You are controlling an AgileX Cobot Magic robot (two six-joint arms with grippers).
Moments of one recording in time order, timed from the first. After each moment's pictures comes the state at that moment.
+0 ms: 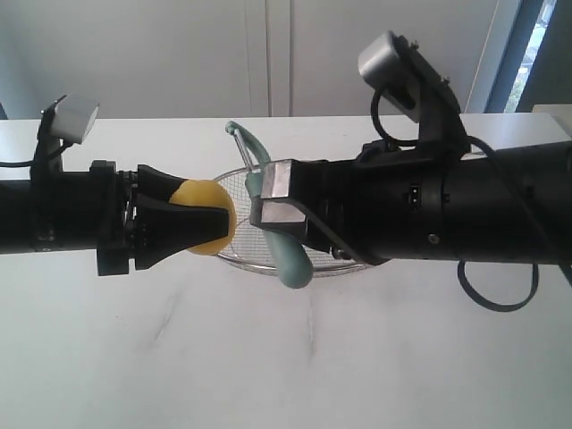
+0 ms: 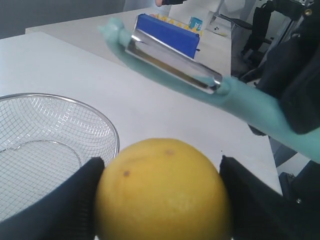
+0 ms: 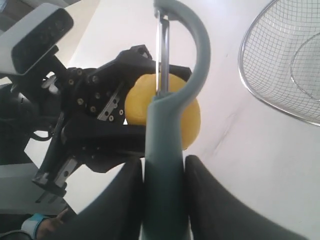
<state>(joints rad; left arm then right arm) -0.23 1.56 -0.67 -1.79 1.20 2.11 0.68 1.17 -0.76 1.16 0.36 -0.49</state>
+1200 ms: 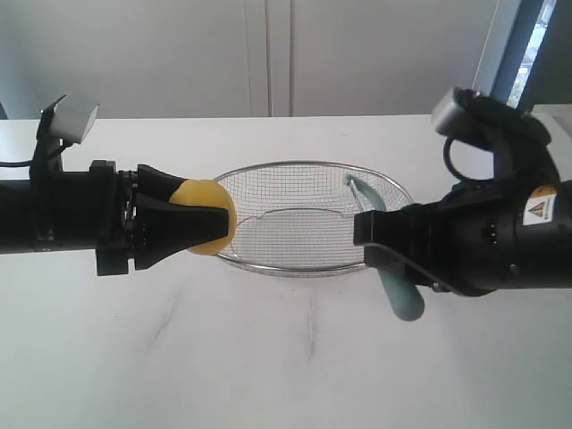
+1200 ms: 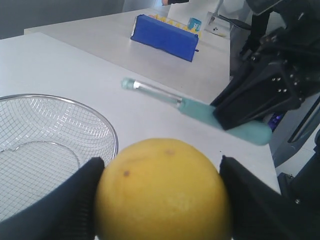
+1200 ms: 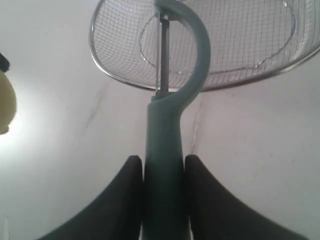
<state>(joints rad) -0.23 1.56 -0.67 -1.79 1.21 2.11 0.56 1.10 -0.70 0.34 0.47 0.24</state>
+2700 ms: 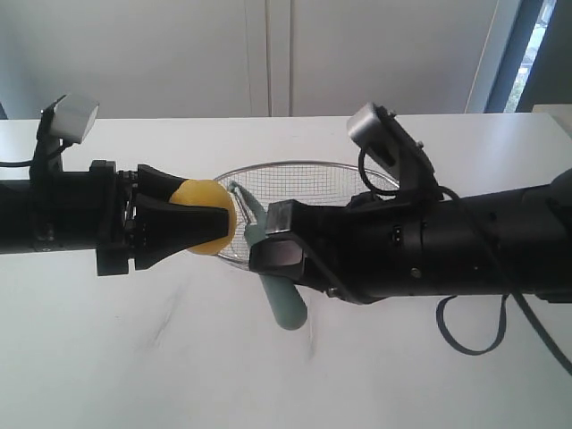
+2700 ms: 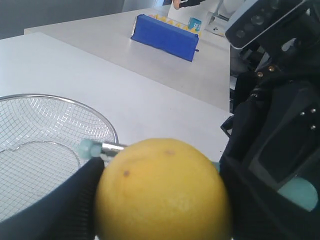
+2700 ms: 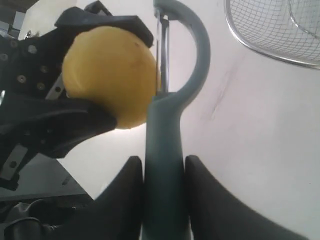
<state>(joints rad) -0.23 1.56 -0.67 -1.79 1.21 2.11 0.61 1.28 -0.69 1.46 0.49 -0.72</state>
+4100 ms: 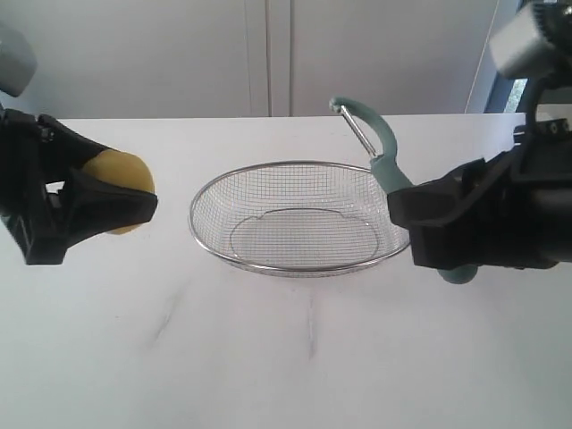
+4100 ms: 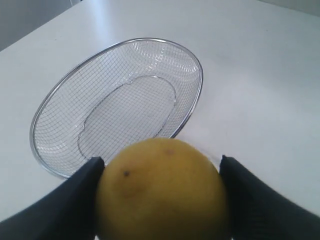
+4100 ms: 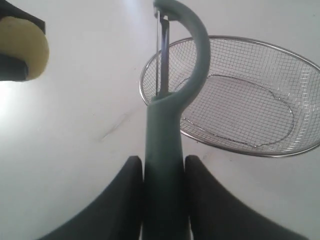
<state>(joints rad) -0.23 1.10 -0.76 -1.15 0.77 1.50 0.61 0.87 -0.76 0.23 0.55 -0.02</state>
